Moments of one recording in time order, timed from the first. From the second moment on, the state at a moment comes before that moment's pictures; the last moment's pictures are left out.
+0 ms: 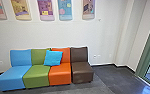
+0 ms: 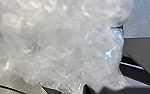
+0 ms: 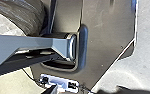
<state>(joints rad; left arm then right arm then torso) 1.53 3.02 -2.61 -0.33 0.15 0.31 -1.57 2.86 -2.47 -0.11 -0.10 0.07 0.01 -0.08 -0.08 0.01</state>
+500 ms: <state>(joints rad) 1.52 3.01 -2.61 -0.33 0.15 0.31 -1.56 2.87 -2.49 -0.11 -0.10 0.07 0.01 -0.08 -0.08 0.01</state>
